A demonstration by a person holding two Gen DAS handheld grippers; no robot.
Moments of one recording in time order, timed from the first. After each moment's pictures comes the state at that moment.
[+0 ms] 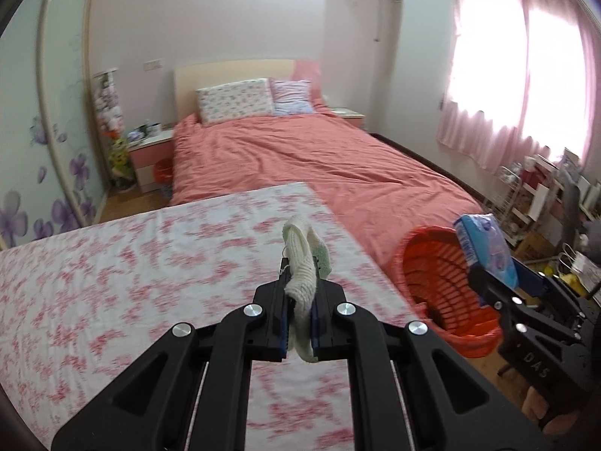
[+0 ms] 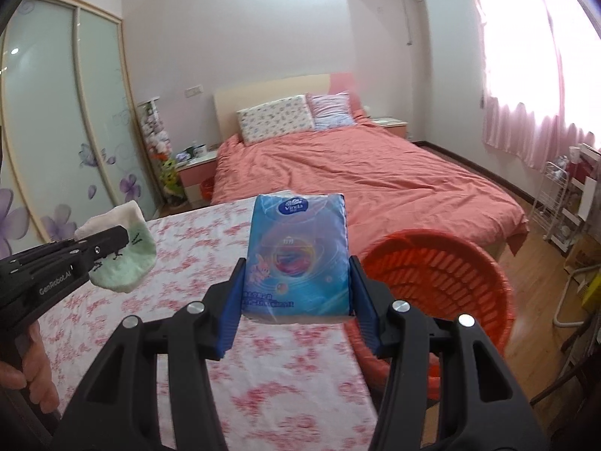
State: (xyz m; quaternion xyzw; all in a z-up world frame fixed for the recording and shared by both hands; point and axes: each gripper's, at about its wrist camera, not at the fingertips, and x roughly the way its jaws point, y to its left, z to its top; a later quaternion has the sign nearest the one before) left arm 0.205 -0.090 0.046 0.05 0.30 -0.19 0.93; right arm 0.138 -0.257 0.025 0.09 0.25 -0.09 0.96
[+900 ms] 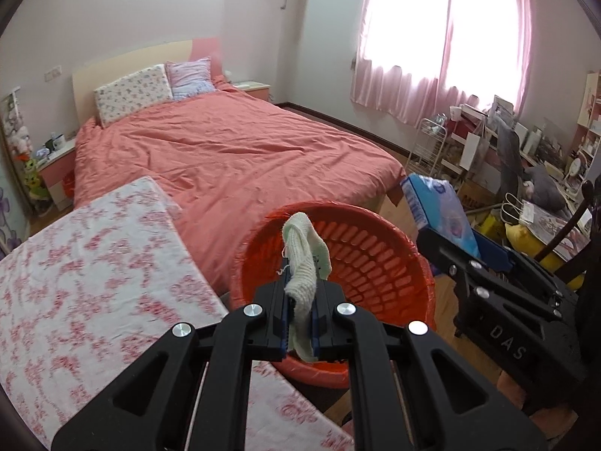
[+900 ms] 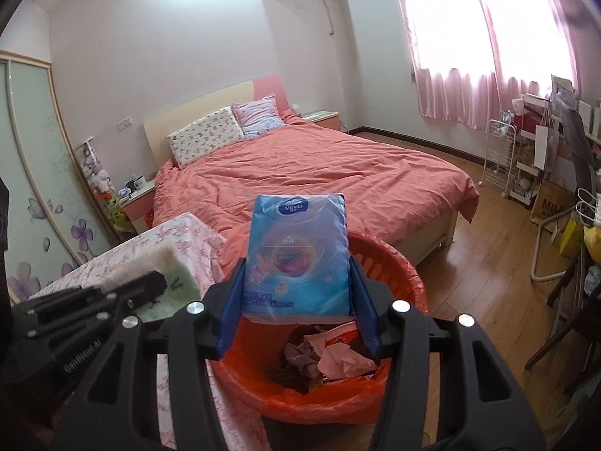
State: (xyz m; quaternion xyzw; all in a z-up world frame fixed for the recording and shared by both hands) left arm 0.214 -0.260 -0.002 0.09 0.34 -0.34 0.87; right arm 0.121 -0.410 -0.012 0.17 0.24 -0.19 0.94
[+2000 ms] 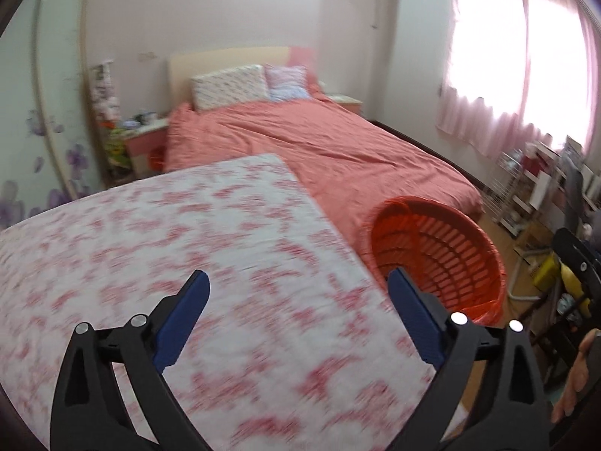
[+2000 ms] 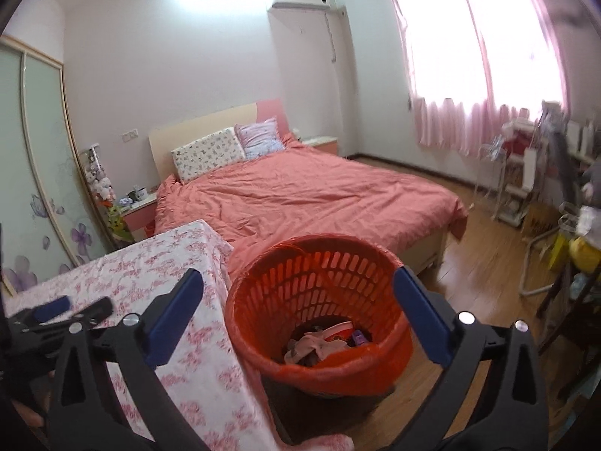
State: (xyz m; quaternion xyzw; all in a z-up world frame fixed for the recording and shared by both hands) left arm 0.159 -0.127 0.011 0.05 0.31 -0.16 0.93; right arm 0.053 -0.342 0.009 0.12 0.19 -0.21 0.95
